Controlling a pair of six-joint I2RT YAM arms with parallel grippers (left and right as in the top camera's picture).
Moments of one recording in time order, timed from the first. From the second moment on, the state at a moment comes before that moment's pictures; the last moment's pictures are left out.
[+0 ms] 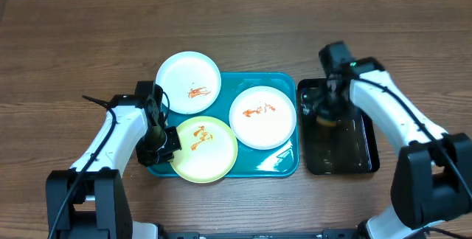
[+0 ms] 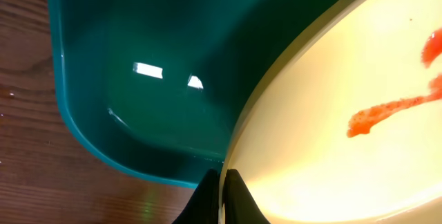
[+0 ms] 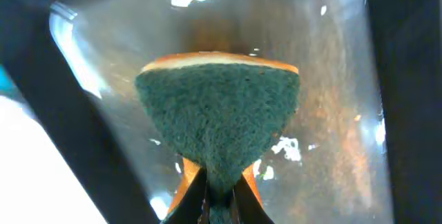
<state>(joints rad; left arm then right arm) -0.01 1.61 0.93 -1.08 0.10 -0.36 0.24 1.76 1.27 -1.00 0.09 0.53</state>
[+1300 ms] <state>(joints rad) -0.01 1.61 0.93 -1.05 0.11 -0.36 0.92 1.88 1.31 -0.48 -0.37 0.37</state>
